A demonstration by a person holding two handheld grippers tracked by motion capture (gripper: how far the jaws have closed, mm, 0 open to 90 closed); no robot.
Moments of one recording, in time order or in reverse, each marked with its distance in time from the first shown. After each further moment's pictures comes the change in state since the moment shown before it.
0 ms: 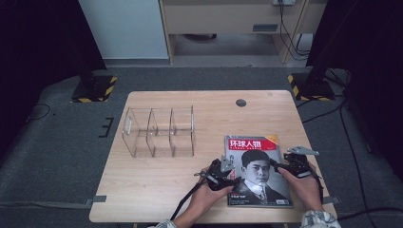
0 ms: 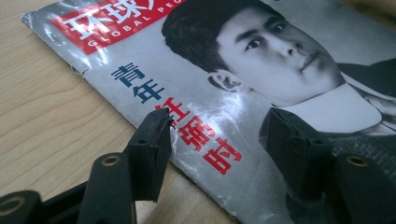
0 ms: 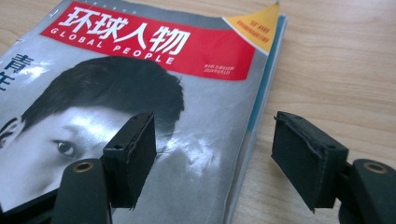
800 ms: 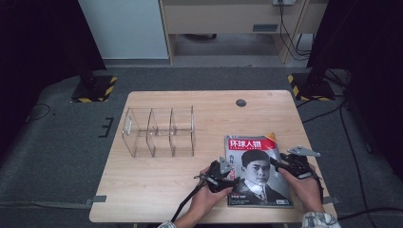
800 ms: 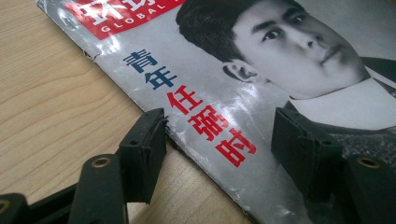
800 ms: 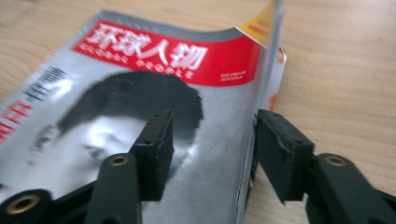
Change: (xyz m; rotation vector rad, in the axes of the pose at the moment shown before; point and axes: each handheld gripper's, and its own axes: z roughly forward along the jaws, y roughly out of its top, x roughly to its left) left arm 0.001 -0.007 0.003 -0.003 0.046 -0.044; right arm 0.009 0.004 -0.012 -0.057 0.028 -0.009
